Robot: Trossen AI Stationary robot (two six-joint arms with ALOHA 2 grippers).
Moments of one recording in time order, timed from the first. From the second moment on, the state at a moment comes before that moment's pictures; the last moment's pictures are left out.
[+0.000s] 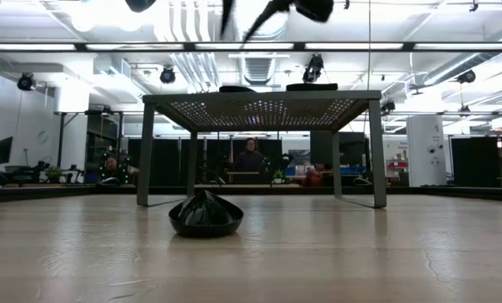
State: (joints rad) left arm 0.38 0.93 1.25 -0.54 0.43 -0.39; right arm 0.25 2.11 2.17 -1.20 0.62 1.58
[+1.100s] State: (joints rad) left arm 0.38 0.88 1.25 -0.60 0.49 -0.39; right arm 0.41 2.16 1.71 -0.68 0.19 1.31
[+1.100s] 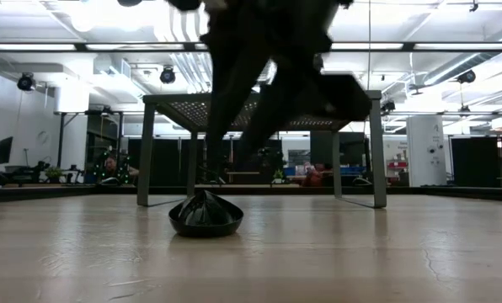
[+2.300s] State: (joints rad) left arm 0.38 0.88 1.25 -0.64 0.49 -0.39; right arm 0.33 2.16 1.52 -0.42 0.21 1.30
